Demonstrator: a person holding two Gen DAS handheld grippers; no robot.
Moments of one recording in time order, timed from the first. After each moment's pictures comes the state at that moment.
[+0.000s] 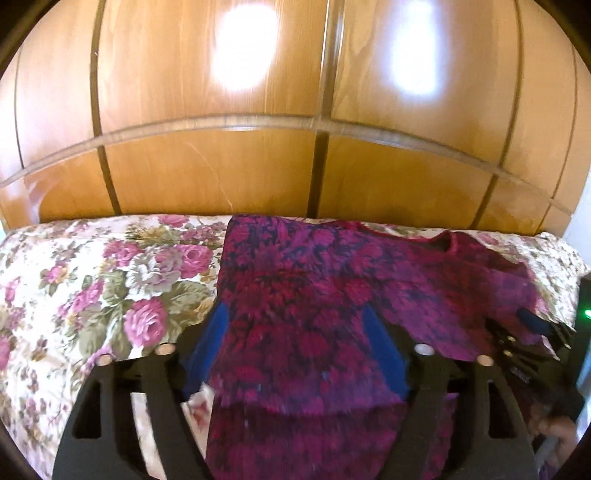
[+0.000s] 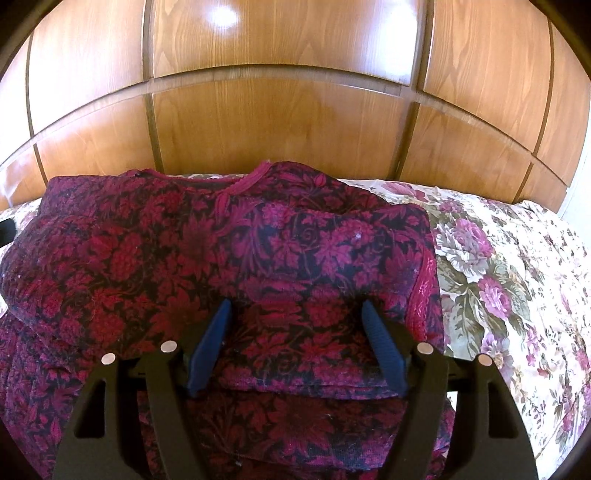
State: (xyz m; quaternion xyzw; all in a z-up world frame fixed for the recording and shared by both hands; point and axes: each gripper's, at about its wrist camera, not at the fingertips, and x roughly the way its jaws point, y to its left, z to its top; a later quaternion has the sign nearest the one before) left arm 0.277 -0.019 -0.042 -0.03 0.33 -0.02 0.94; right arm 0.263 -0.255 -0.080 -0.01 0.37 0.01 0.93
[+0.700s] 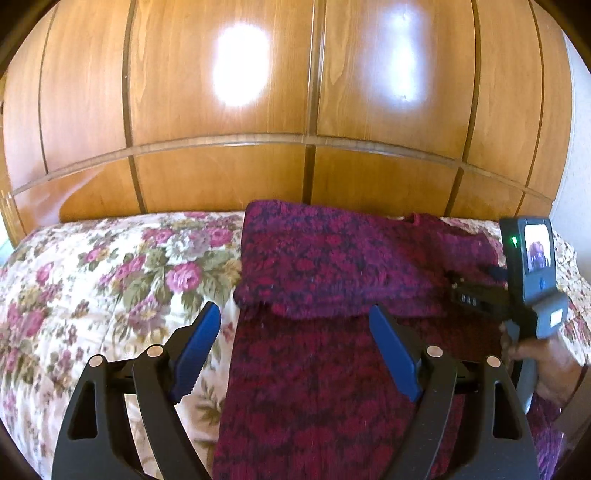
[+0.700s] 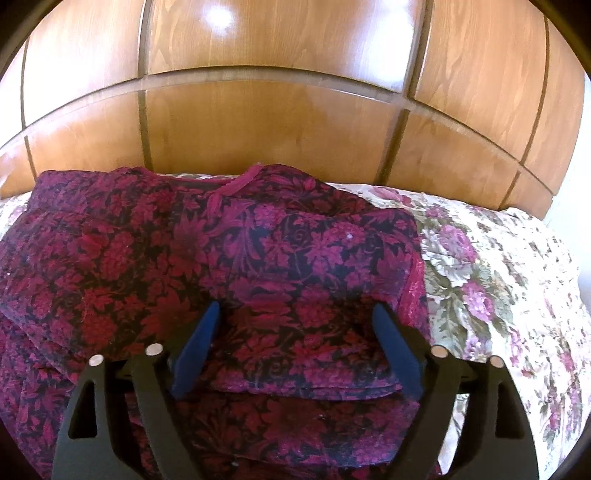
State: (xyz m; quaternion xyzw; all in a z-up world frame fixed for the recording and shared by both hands) left arm 0.170 -0.019 -0.027 -0.02 0.31 -0.02 0.95; right arm 0.260 -0.252 -0.076 -0.04 0.37 -0.02 0.93
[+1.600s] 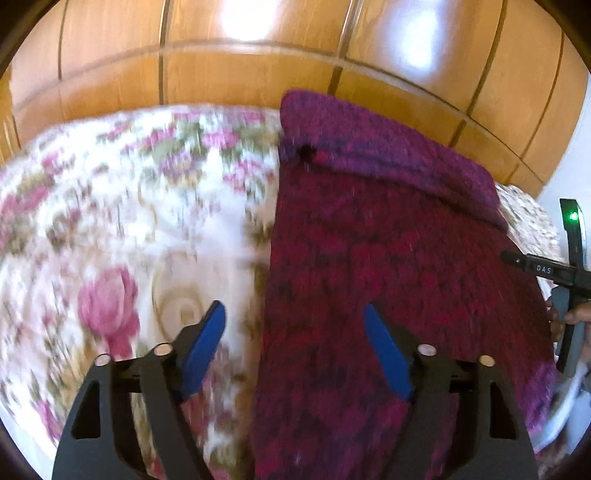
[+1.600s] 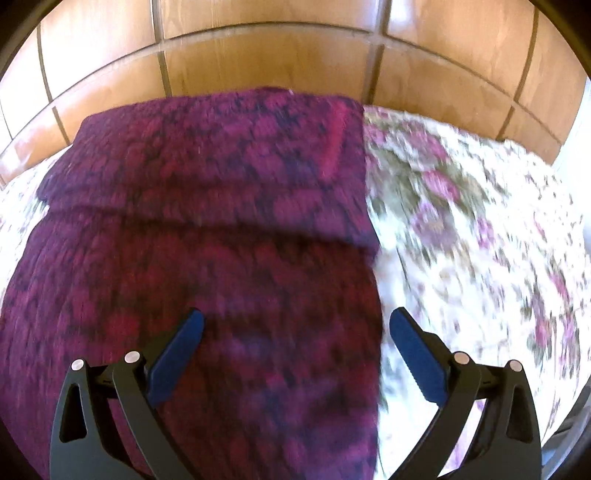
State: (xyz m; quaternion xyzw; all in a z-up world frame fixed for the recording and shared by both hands) left arm 0.082 0.041 -0.099 -0.09 0.43 -0.06 0.89; right arm 0.143 -0.310 -0.084 0.00 0.48 0.04 0.88
